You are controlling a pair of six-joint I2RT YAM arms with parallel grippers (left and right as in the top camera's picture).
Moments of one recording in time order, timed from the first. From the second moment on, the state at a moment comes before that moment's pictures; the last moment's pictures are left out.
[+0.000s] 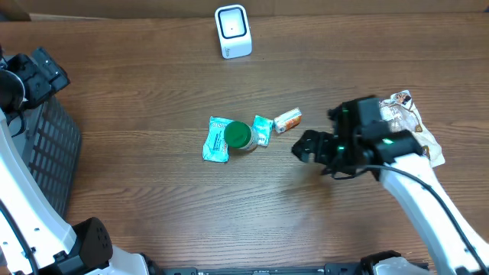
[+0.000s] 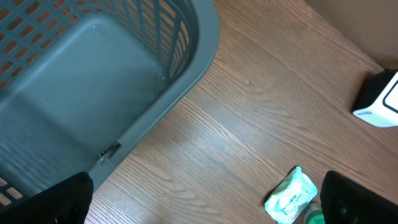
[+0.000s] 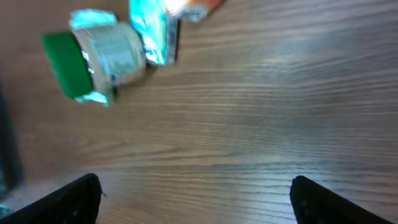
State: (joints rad) left arm 0.40 1.72 2.36 -1.69 0.00 -0.31; right arm 0.27 1.37 1.00 -0.86 -0.35 0.46
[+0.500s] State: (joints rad) left arm 0.40 1.72 2.36 -1.69 -0.01 -0.31; right arm 0.34 1.78 1.62 -0.95 -0.17 0.51
